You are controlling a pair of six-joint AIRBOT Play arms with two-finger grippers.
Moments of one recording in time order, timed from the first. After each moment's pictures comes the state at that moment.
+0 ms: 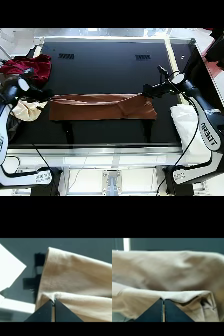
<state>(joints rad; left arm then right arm) 0.16 -1.43 1.16 1.53 -0.93 -1.62 0.01 -1.62 1.29 -0.92 0.98 1.35</state>
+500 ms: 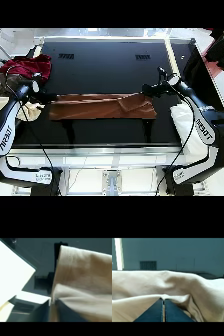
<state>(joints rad) 0.11 -1.53 1.20 1.72 -0.92 -1.70 0.01 -1.68 1.30 -0.95 0.84 1.35</state>
